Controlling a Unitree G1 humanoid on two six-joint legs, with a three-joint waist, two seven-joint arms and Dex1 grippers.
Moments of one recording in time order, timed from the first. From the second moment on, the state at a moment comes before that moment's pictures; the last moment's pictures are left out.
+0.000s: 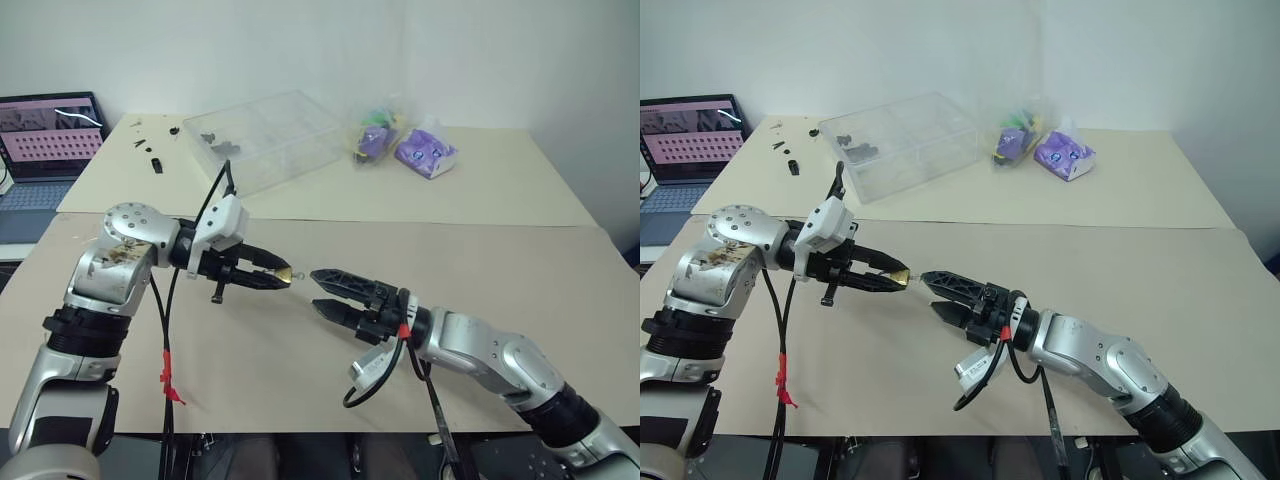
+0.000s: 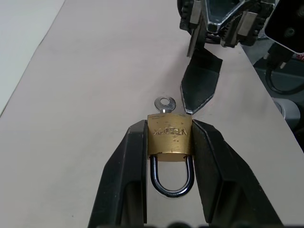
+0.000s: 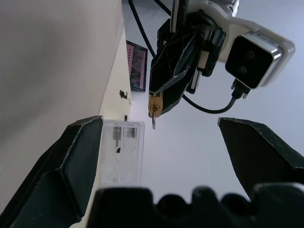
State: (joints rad) left arm -0.68 0.75 -0.11 0.01 -0.36 0.42 -1.50; right arm -0.38 -0.69 0.46 -0.31 -0.88 -0.55 0.08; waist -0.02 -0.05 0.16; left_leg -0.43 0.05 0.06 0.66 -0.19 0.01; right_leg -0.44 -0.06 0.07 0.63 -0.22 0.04
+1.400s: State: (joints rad) left arm -0.66 0.78 -0.16 -0.06 -0.39 0.46 -1.49; right arm -0.41 -0.63 0.41 -0.24 -0.90 -0.64 0.17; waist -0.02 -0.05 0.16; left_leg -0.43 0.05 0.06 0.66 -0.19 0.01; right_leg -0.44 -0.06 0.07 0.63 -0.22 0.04
